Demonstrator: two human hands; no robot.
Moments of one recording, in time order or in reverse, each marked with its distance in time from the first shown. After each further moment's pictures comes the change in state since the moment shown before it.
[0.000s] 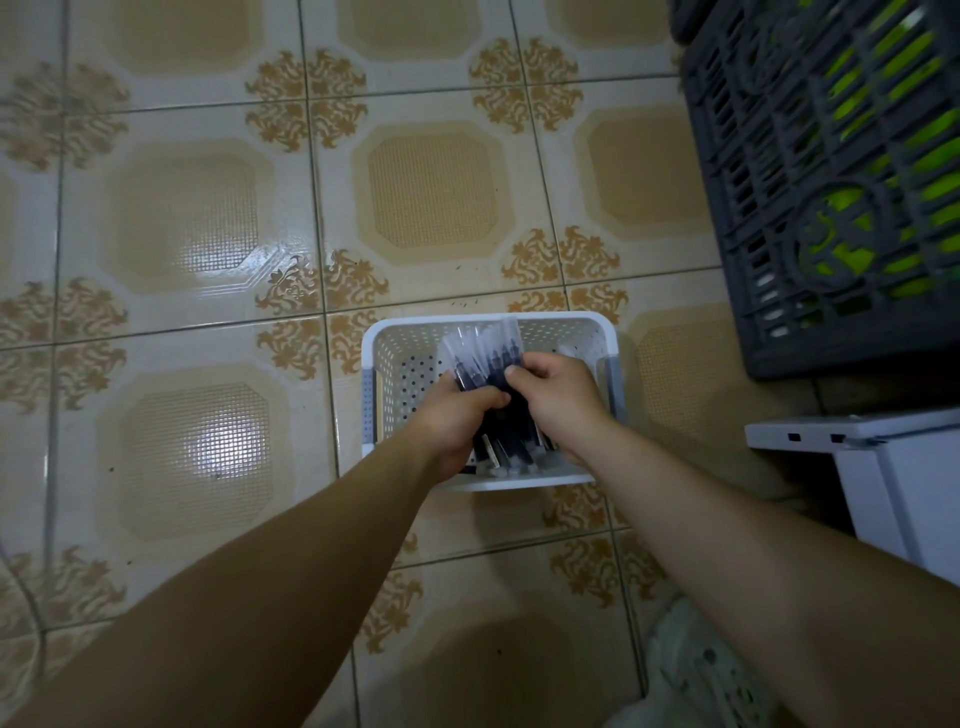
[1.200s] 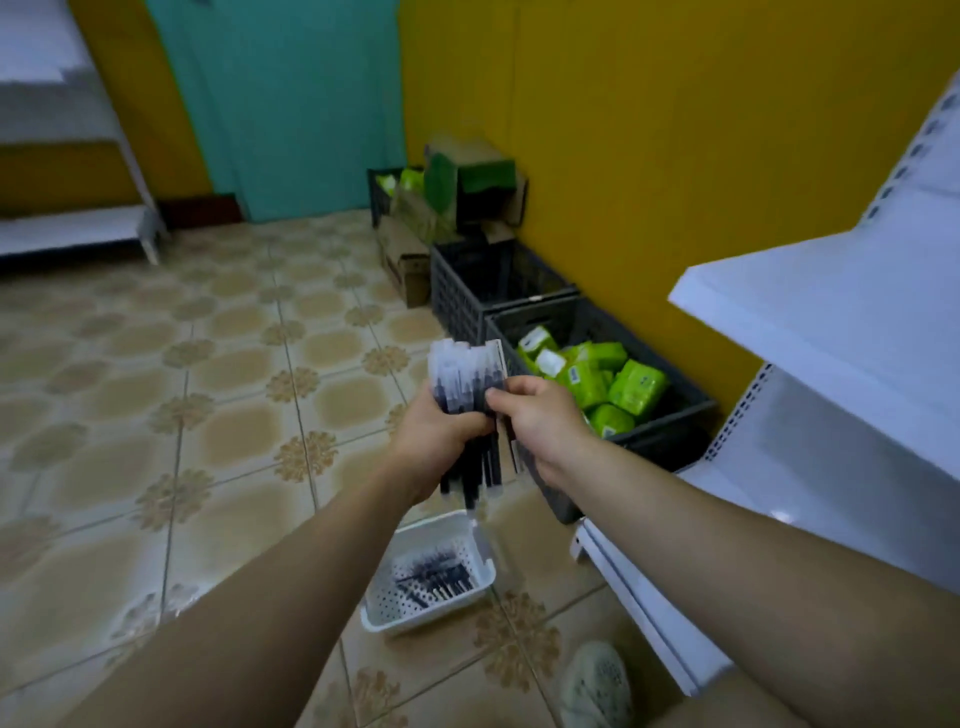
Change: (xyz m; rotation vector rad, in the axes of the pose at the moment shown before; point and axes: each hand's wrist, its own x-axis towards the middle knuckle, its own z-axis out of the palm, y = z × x) left_hand -0.397 0.209 0.168 0.440 -0.290 0.765; right_hand -0.406 -0.220 -0.161 0.463 0.344 -0.481
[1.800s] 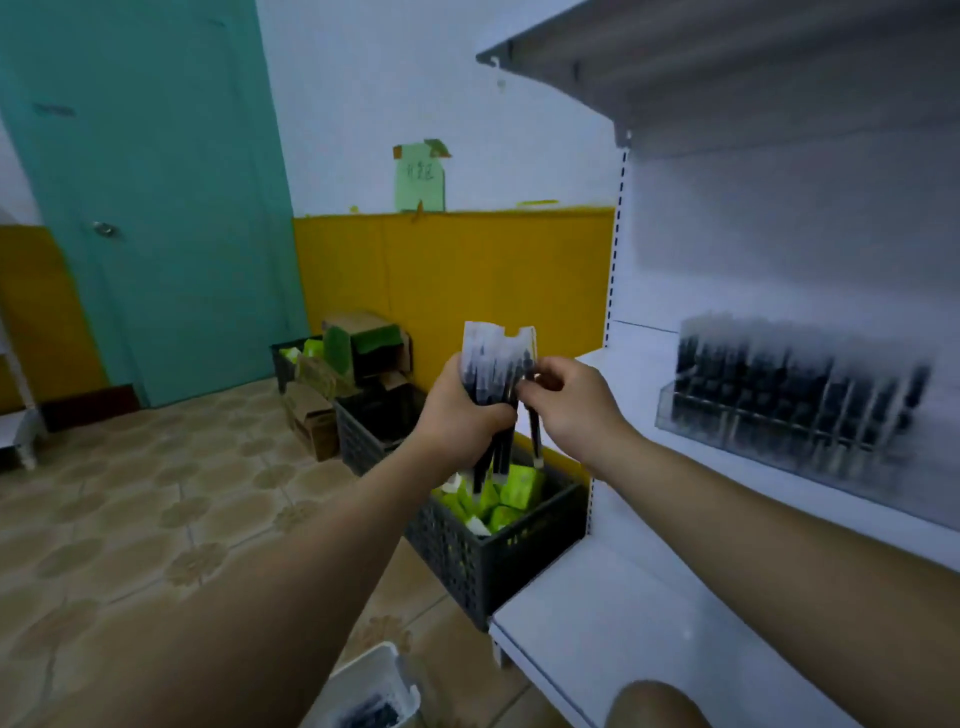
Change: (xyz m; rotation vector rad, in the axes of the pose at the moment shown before) left_hand -0.088 0.180 0.148 0.328 -0.262 0.537; right_hand -0.178 -0.147 -0.162 -0.374 0.337 -0.494
